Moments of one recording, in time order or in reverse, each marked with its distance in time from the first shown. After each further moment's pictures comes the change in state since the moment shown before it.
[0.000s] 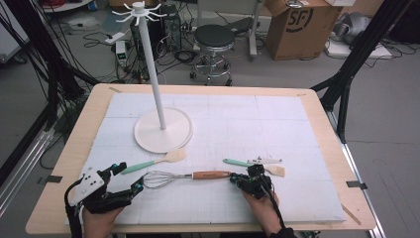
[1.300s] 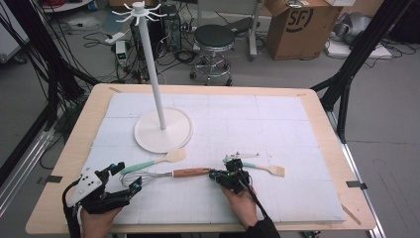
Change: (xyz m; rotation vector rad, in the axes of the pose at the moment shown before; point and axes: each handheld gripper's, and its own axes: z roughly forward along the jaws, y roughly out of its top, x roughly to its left) left arm 0.001 0.001 -0.003 -0.009 0.004 0.002; right arm 0.037 0.018 0.042 -0.001 0.068 0.007
